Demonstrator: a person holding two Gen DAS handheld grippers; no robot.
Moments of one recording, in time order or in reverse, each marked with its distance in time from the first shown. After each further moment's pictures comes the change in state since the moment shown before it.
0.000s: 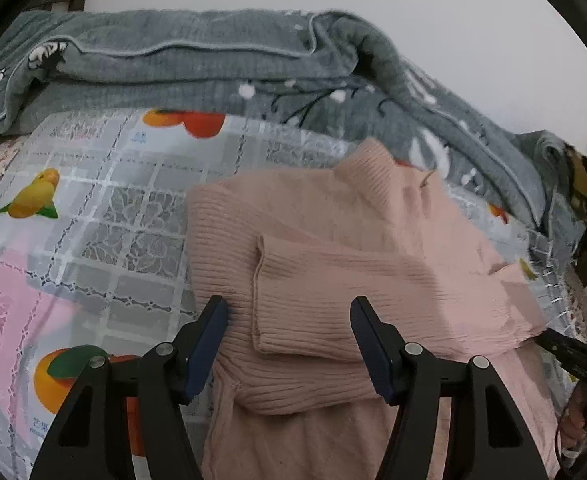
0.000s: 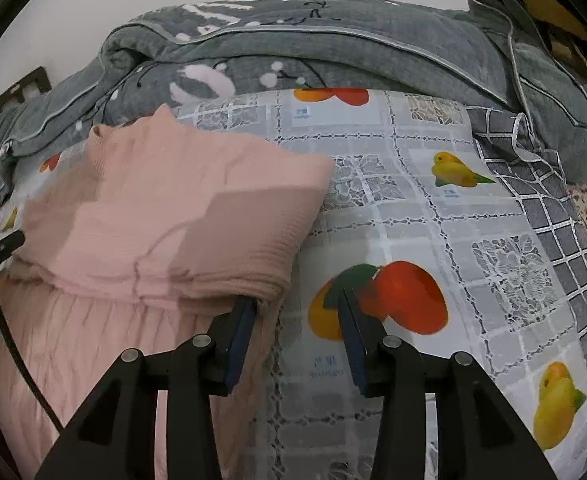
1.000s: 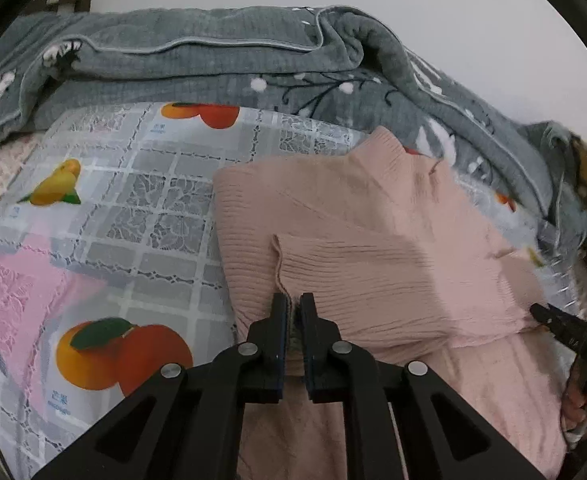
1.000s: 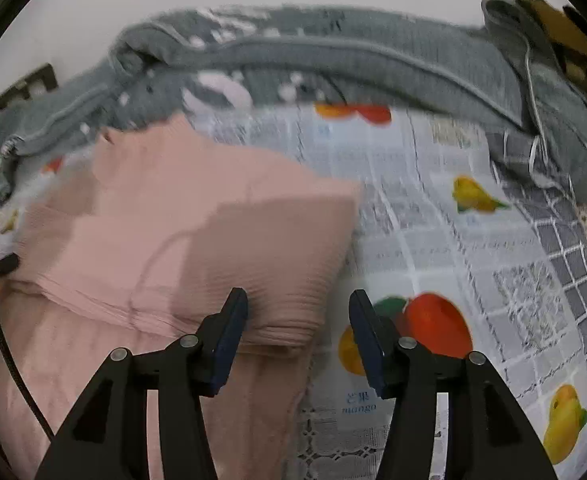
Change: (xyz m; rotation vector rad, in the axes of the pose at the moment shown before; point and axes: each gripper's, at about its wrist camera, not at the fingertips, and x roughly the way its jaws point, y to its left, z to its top) left arm -0.014 0.001 -0.011 0.026 0.009 0.056; right arm 0.022 0.018 0.014 0.009 0.004 -0.008
